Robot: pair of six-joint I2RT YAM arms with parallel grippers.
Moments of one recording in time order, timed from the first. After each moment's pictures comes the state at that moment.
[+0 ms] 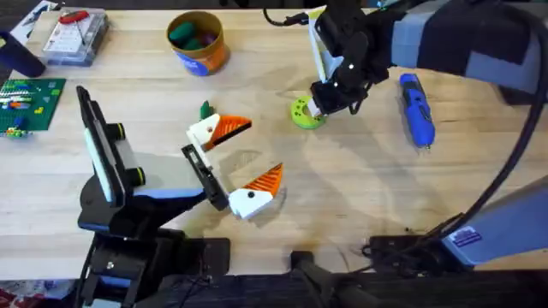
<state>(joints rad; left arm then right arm) -0.13 0.00 0.01 -0.07 0.87 -0.02 0.48 1.78 1.24 -0.83 -0.01 0.12</state>
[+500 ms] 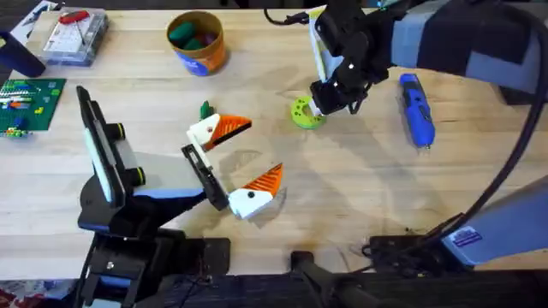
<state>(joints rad) -0.13 0.00 0.01 -0.07 0.87 -0.02 0.48 1.78 1.24 -0.82 -0.01 0.12</state>
